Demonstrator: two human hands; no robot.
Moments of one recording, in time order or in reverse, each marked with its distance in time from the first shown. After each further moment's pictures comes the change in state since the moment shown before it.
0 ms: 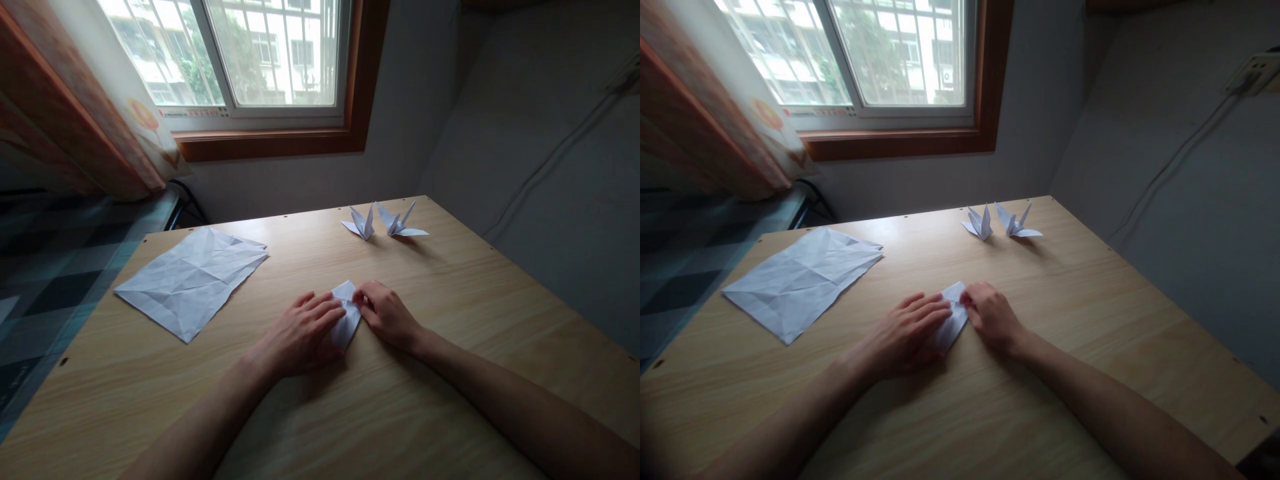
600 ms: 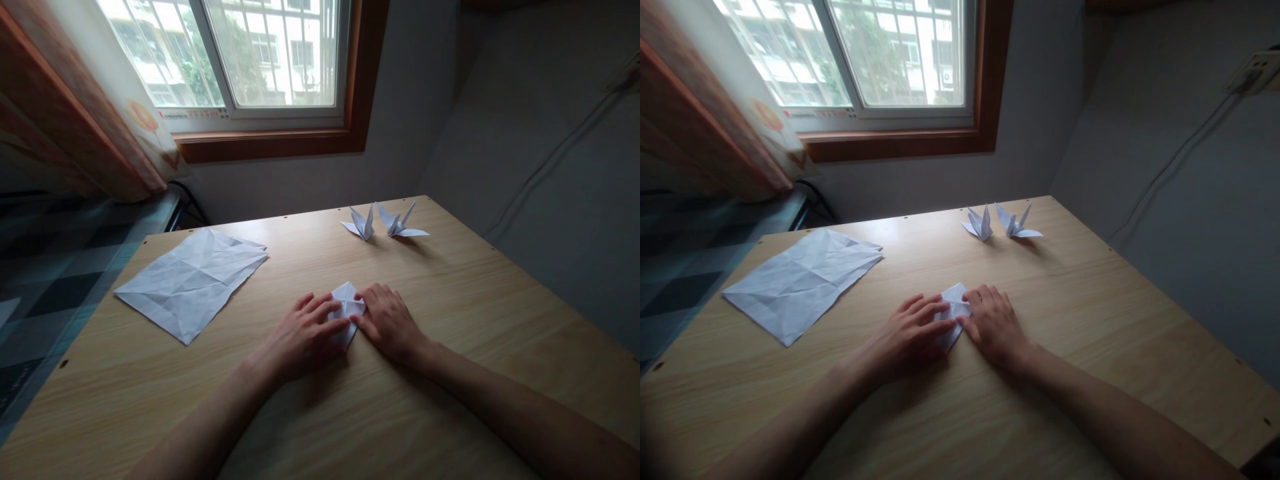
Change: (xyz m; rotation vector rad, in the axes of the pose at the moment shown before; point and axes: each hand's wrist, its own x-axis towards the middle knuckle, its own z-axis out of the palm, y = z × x) left_hand 0.000 0.001 0.006 0.026 0.036 -0.009; right_hand -0.016 -0.013 0.001 -0.331 -0.021 0.020
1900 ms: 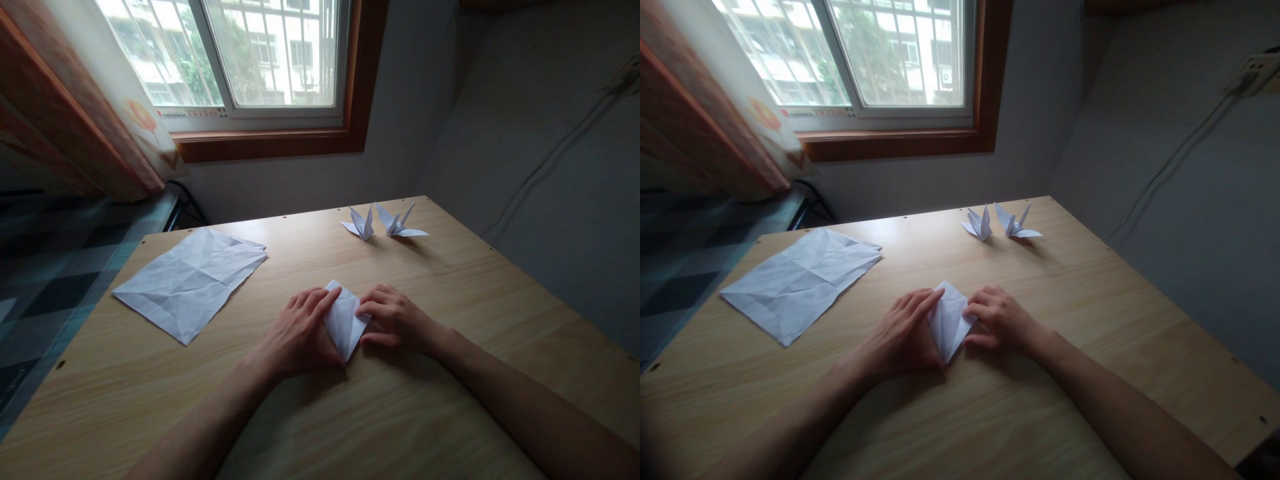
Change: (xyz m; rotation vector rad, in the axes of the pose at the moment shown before) left_hand -0.002 -0.003 0.003 -0.071 0.159 -0.107; right_hand 0.007 0.037 -0.016 0.203 -0.079 -0.467
